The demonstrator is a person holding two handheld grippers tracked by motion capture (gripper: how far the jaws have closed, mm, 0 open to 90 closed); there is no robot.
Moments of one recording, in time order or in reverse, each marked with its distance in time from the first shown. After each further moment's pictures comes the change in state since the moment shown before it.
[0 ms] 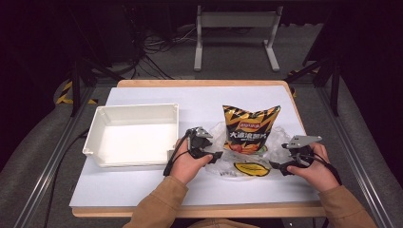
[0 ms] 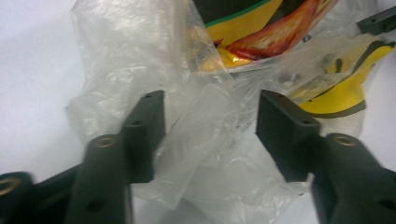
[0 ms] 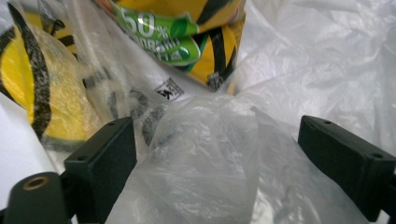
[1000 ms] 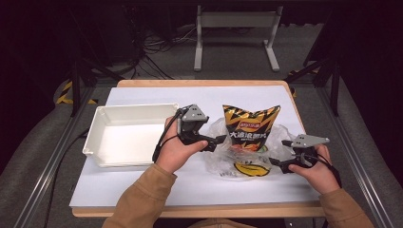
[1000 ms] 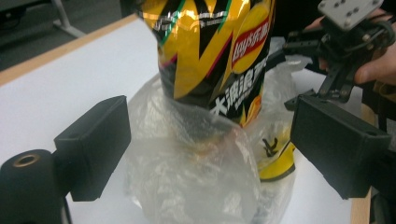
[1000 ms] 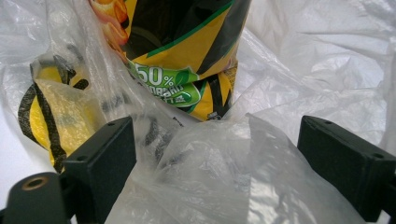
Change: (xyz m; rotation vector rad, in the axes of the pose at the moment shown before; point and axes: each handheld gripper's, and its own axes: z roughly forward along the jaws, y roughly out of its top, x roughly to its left) left arm -0.013 0.057 -0.080 -0.236 -0.035 0.158; right arm 0.002 0.001 -0.007 -0.143 -0.004 0.035
